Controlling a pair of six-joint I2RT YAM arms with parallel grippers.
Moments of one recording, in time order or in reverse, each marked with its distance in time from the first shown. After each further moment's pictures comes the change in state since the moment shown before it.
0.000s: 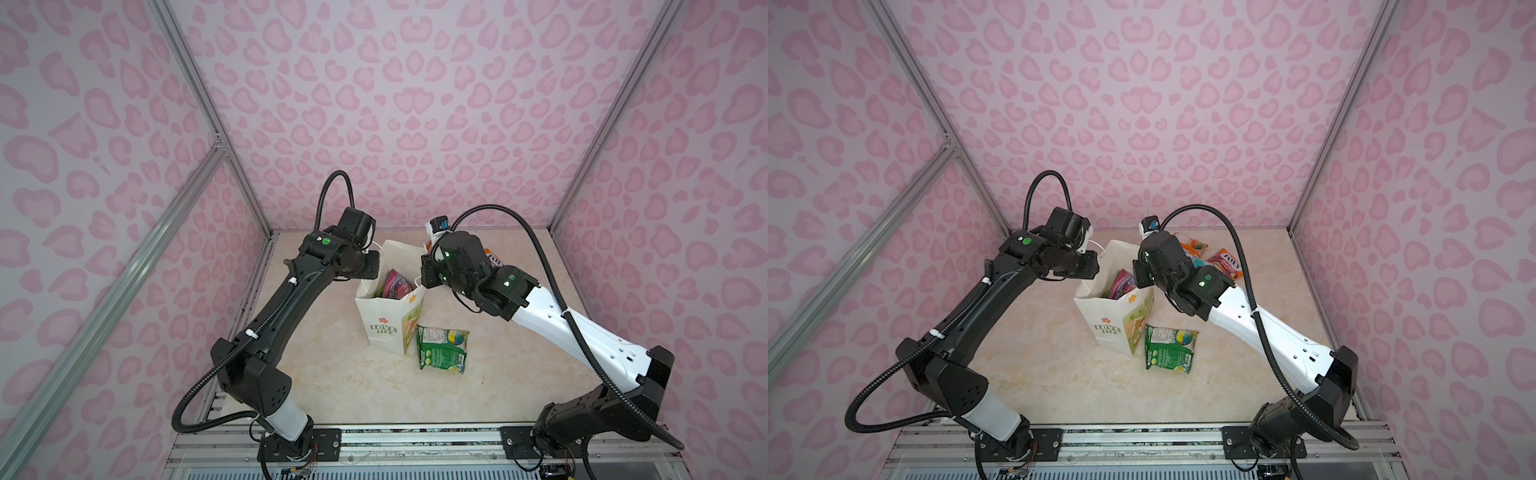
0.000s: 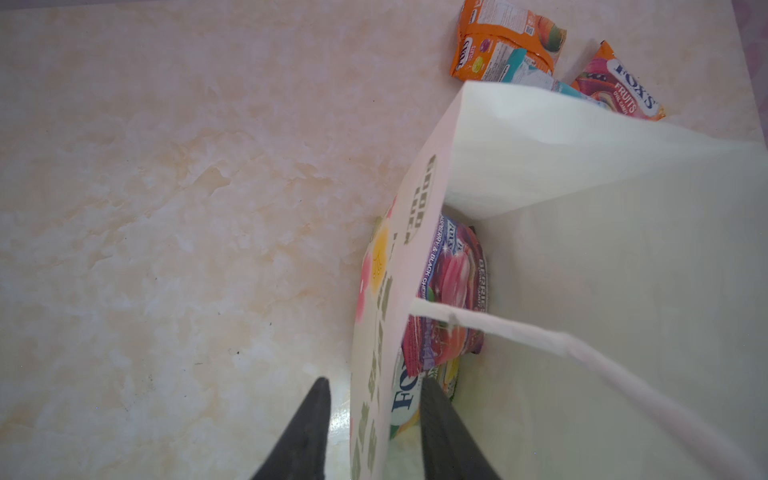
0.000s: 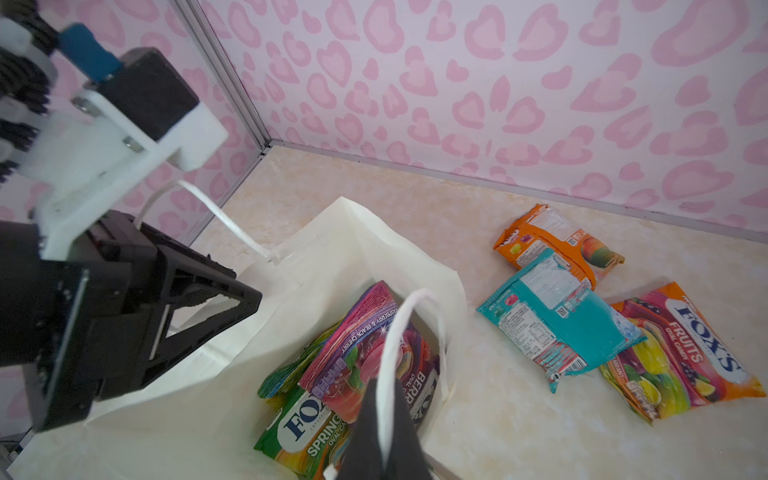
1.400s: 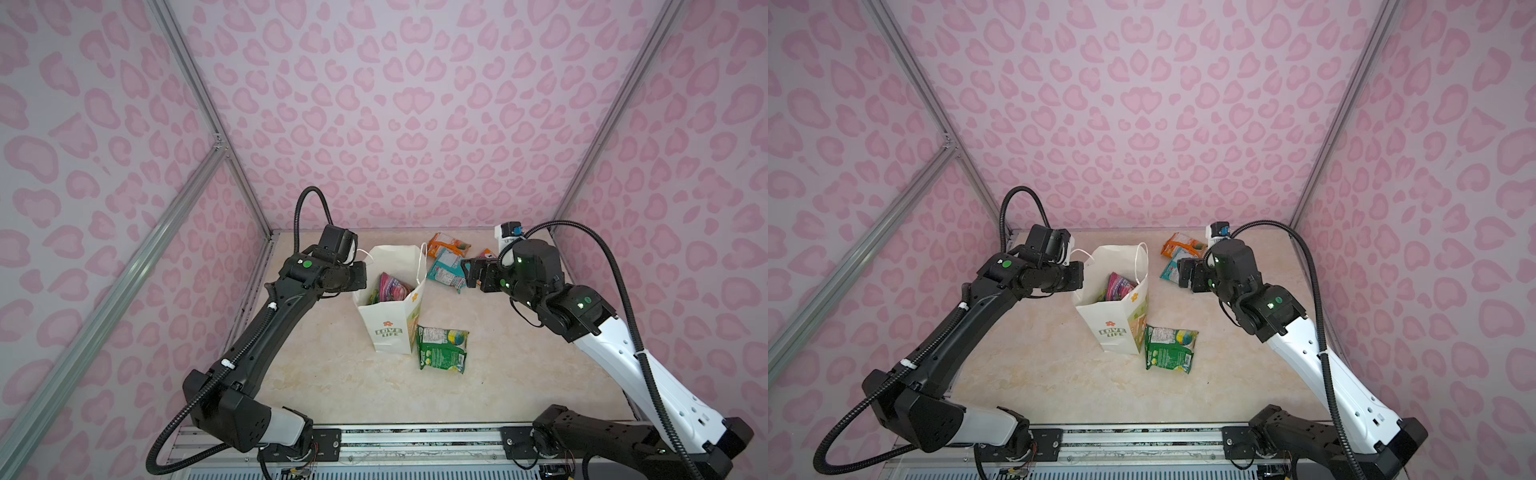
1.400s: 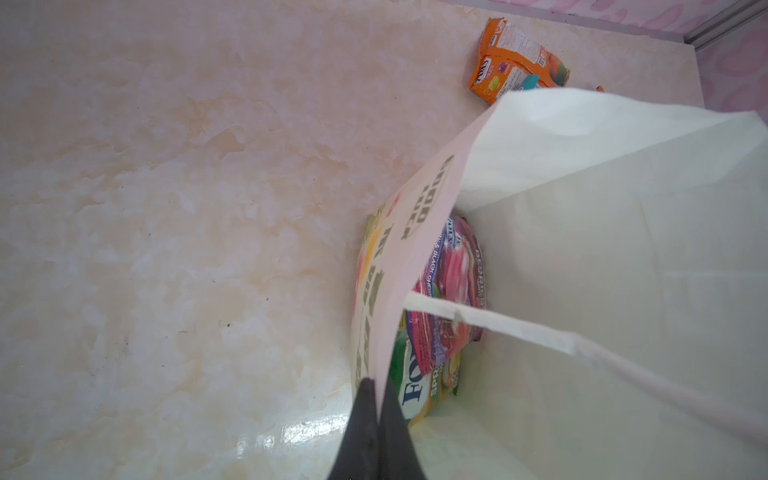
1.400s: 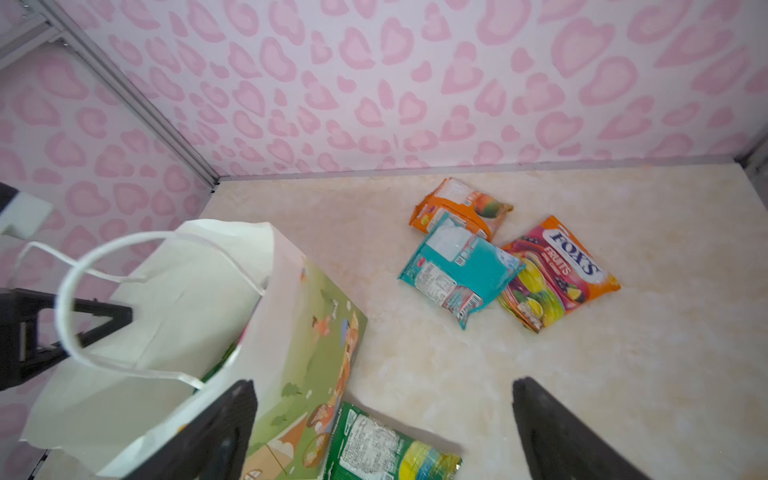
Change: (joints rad) left arm 0.066 -0.211 -0.277 0.149 0.051 -0.109; right arm -0.292 -0.385 -0.297 -0.100 -0.127 0.074
